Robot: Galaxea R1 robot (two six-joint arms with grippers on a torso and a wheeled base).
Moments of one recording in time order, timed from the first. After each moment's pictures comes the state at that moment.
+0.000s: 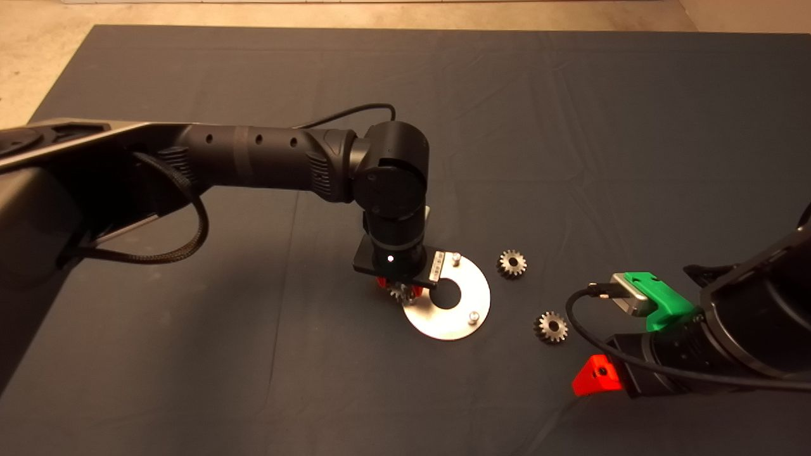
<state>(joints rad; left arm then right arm) -0.34 2.84 -1.14 0.27 1.53 -1.43 0.40 2.32 -0.40 -0.09 -1.53 1.92</state>
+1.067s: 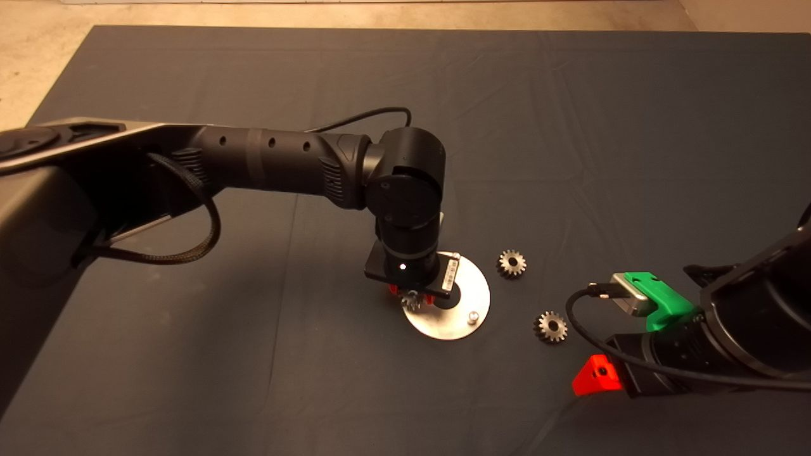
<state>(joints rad) -0.34 2.88 -1.12 0.27 1.53 -1.44 0.40 2.32 -0.40 -0.09 -1.53 1.92</state>
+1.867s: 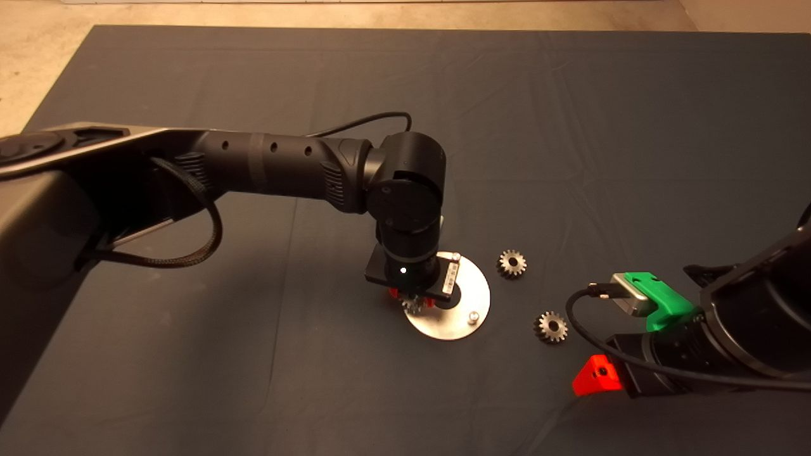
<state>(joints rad) -0.32 2.88 -1.12 0.27 1.53 -1.45 0.40 2.32 -0.40 -0.09 -1.53 1.92</state>
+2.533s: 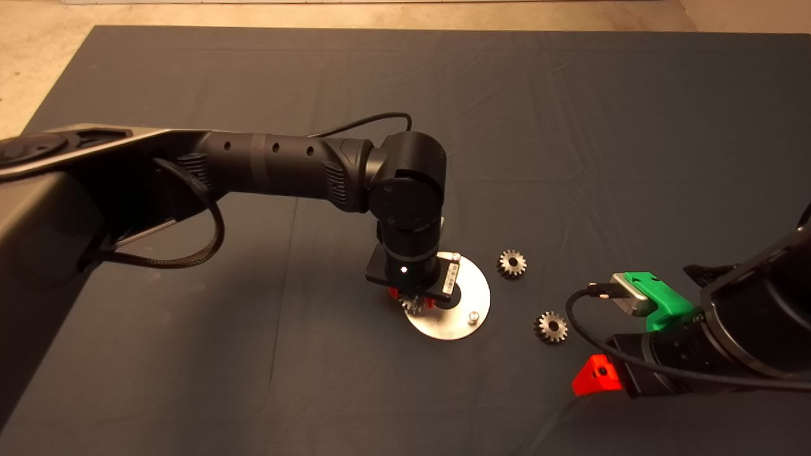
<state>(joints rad) -0.32 2.88 -1.14 0.26 1.53 -1.42 0.40 2.32 -0.40 -0.09 -1.53 1.92</state>
